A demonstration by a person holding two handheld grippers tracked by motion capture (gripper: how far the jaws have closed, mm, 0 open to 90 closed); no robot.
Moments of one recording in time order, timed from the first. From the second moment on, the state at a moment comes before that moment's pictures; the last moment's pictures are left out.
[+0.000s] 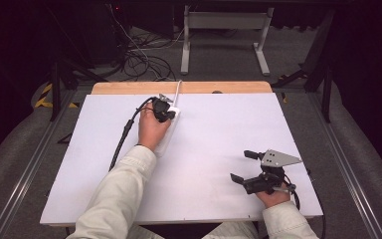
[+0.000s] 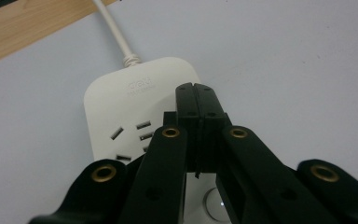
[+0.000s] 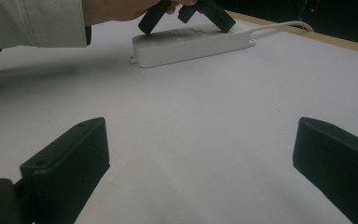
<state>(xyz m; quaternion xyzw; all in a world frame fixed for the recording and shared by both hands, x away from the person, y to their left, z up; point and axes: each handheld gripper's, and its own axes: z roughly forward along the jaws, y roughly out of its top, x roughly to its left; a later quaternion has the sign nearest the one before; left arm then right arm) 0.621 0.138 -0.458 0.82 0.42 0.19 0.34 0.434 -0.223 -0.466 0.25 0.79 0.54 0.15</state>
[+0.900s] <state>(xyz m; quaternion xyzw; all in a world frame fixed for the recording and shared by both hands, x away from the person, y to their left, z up) 0.528 0.170 -0.385 0.81 0.33 0.20 0.44 0.439 -0.225 -0.457 0.25 0.78 0.55 0.17</state>
